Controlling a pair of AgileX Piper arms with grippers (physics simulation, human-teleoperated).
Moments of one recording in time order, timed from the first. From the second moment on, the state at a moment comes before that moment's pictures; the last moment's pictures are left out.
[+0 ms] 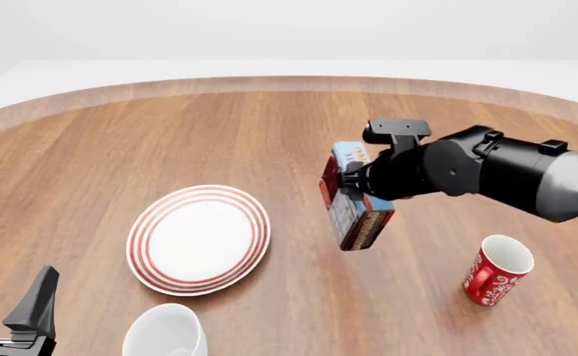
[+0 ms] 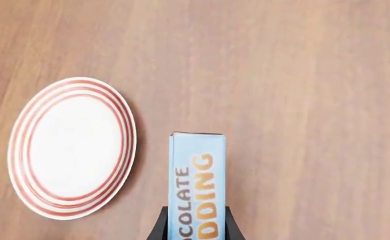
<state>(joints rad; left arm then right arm) 0.00 0.00 0.00 0.00 0.00 0.45 1.55 -1.10 0.47 0.29</state>
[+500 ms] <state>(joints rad) 0.00 0.00 0.00 0.00 0.00 0.45 1.67 -1.13 0.42 0.27</state>
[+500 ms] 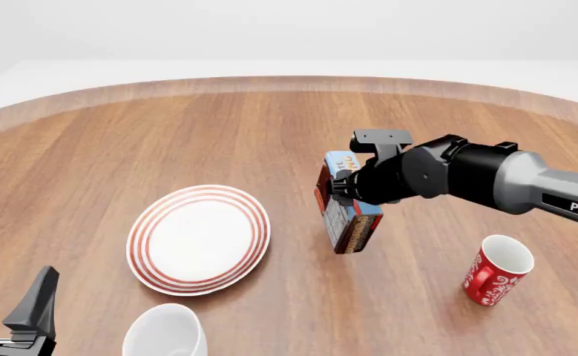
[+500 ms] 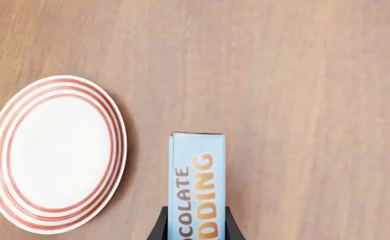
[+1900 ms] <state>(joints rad) 0.00 0.00 0.00 0.00 0.00 0.45 1.78 -1.10 0.34 0.28</state>
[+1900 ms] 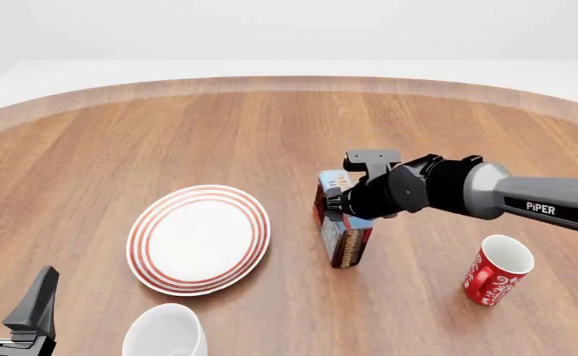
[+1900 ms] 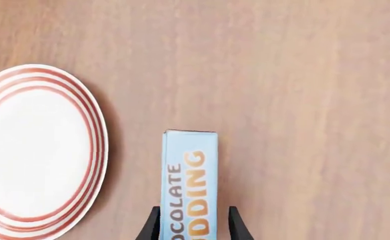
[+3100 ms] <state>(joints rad) 0.00 0.00 0.00 0.00 0.00 0.47 1.49 -1.06 0.38 0.18</state>
